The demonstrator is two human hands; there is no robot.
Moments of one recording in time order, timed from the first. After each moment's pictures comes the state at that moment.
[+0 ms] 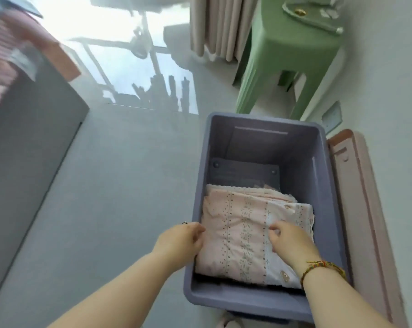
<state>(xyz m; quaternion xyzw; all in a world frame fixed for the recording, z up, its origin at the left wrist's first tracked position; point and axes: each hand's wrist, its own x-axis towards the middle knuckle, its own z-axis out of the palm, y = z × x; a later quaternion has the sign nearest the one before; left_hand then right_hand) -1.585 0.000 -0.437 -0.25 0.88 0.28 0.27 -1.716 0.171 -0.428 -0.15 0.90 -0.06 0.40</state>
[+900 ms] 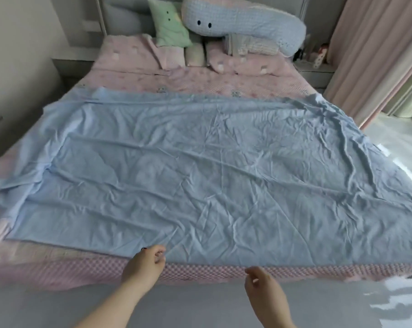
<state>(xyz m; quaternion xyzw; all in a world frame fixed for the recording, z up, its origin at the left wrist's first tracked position) -0.920 -0.192 -0.209 -0.86 0.39 0.29 -0.16 -1.153 -0.261 -0.194 -0.69 0.64 -0.06 0.33</state>
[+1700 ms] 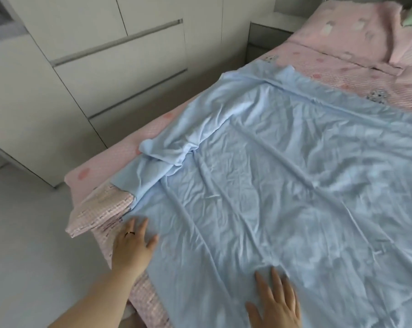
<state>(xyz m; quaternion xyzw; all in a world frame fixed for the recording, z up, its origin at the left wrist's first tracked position) -0.590 -0.142 -0.325 -0.99 0.03 0.12 -0.10 -0.769 -0.363 -0.361 -0.95 0.21 0.00 0.24</state>
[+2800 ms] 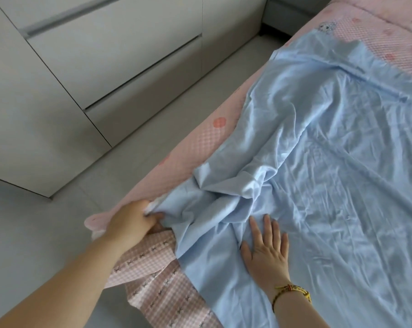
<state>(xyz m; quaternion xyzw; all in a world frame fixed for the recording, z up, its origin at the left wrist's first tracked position) -0.315 -0.025 -0.297 -0.93 0.10 0.25 -0.24 -0.457 -0.234 -0.352 -0.93 0.26 0.20 0.16</state>
